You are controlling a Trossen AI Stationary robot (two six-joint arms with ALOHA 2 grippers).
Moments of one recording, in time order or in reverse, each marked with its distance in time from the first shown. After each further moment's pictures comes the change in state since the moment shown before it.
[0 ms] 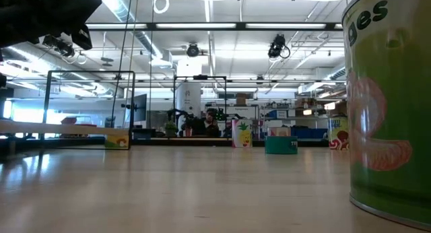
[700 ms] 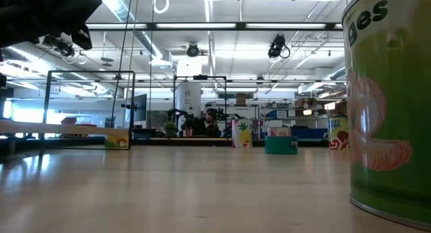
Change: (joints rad) left arm 0.000 0.000 0.000 0.000 0.000 0.000; right arm -0.038 -0.096 0.103 -0.118 0.064 0.039
